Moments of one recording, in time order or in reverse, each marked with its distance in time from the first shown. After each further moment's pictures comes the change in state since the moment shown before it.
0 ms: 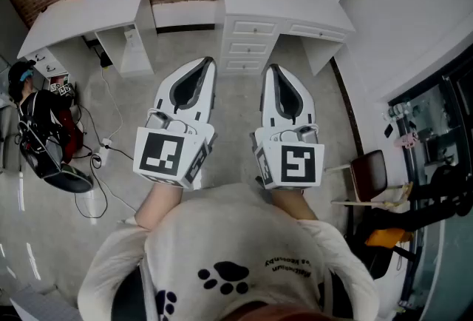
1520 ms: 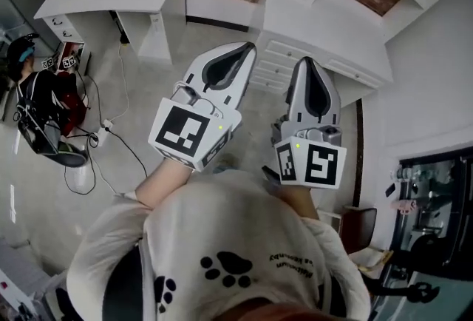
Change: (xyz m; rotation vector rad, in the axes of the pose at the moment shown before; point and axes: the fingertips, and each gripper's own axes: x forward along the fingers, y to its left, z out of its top) left arm 0.184 0.101 -0.044 -0.015 -0.019 0.055; right arm 0.207 -0.065 -0.055 0.082 -0.084 0.138
